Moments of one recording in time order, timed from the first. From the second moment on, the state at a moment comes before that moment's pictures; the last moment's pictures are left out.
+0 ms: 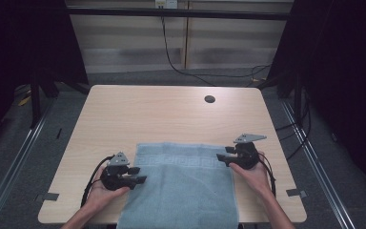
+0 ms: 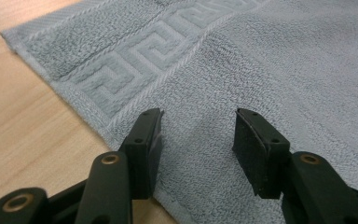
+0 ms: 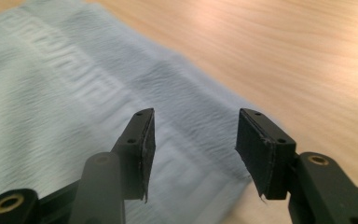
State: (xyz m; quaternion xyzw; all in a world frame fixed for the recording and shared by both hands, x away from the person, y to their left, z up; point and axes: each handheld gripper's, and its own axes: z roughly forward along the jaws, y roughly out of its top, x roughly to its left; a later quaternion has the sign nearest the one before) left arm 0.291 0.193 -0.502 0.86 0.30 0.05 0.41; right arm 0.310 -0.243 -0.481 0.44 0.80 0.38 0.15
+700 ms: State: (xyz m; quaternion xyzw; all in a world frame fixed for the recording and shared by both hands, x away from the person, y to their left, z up) left arm 0.287 0.192 -0.504 0.86 0.29 0.06 0.41; right arm 0.332 -0.239 -0.503 0.44 0.81 0.33 0.19
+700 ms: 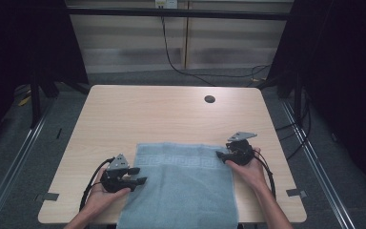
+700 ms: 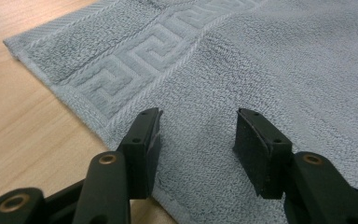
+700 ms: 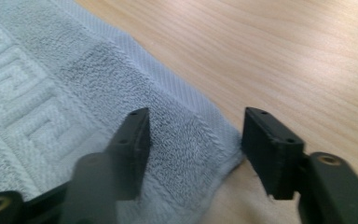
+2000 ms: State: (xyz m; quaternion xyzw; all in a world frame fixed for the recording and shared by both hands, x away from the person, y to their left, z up) left arm 0.382 0.175 -0.507 0.84 0.34 0.09 0.40; right arm 0.327 -0.238 -0.504 0.43 0.81 0.36 0.17
